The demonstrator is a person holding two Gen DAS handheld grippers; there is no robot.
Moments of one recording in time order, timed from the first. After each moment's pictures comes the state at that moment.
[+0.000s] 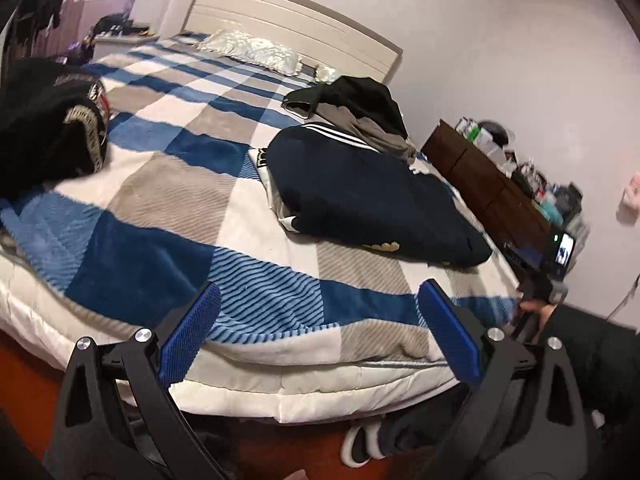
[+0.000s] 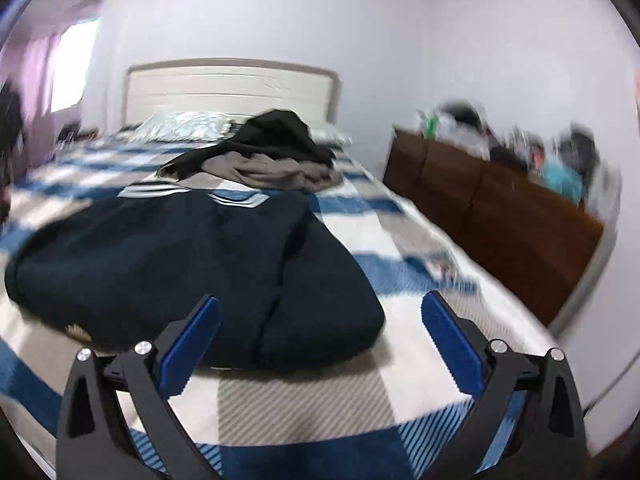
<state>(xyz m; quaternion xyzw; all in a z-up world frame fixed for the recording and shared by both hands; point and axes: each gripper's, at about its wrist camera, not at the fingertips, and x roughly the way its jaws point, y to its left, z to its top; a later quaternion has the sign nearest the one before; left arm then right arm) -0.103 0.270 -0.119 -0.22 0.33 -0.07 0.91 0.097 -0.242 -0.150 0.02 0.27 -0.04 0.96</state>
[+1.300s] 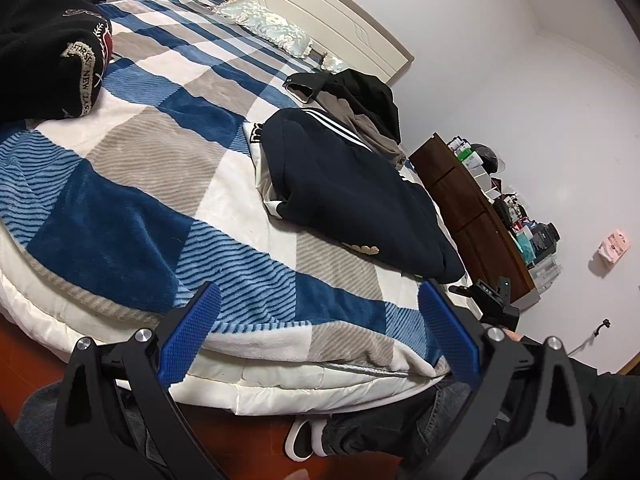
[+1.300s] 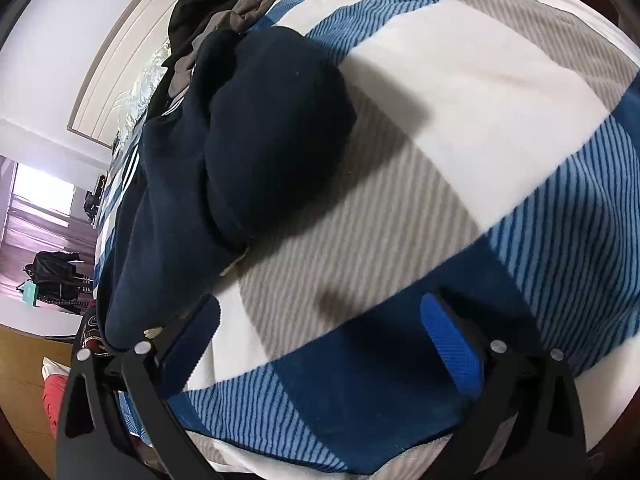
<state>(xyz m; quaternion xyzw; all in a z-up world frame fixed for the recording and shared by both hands) -0.089 0.280 -0.132 -0.31 0.35 -0.10 0.88 0.141 -0.303 -0.245 0.33 0.54 0.06 0.77</state>
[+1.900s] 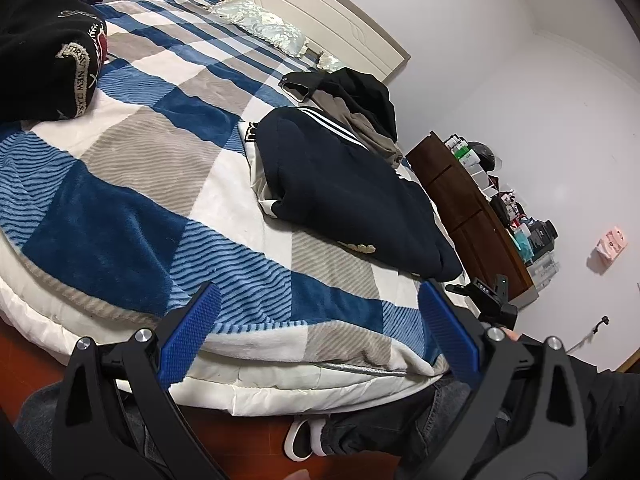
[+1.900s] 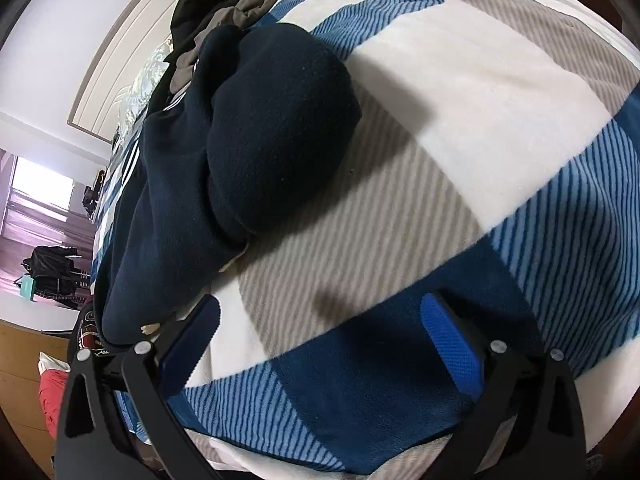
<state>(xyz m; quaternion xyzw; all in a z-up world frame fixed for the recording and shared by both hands) -0.088 0.277 -0.131 -0.31 0.34 -0.10 0.88 0.142 -0.299 -0.246 0.32 0.54 0.06 0.77</state>
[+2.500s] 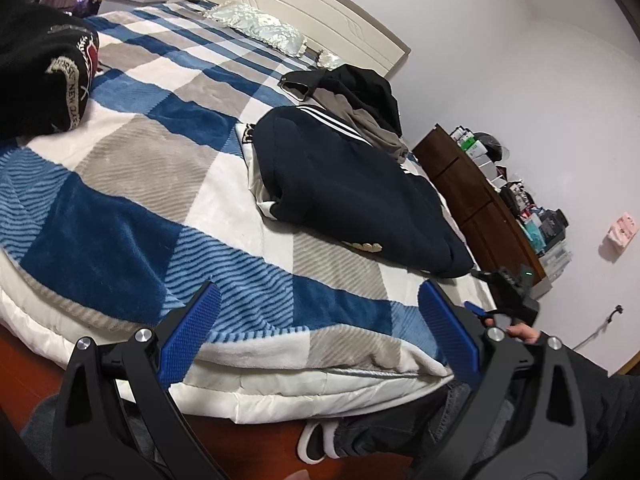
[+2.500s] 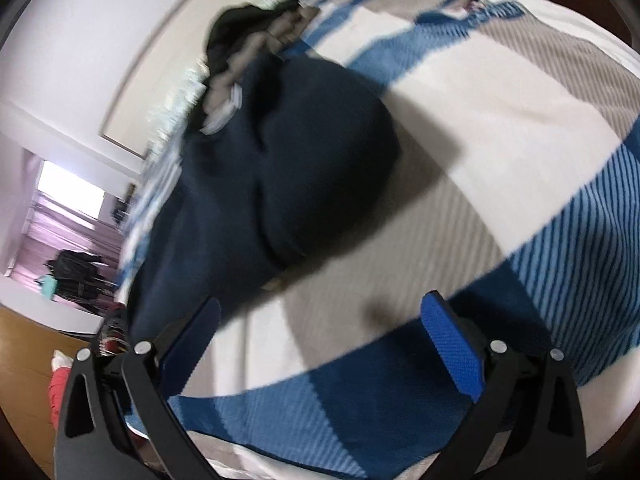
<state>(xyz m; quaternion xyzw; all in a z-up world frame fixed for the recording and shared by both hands) -0.073 0.267 -0.132 -0.28 0.35 -0.09 0.89 0.129 -0.304 -0.221 0.36 0.45 0.11 0.81</state>
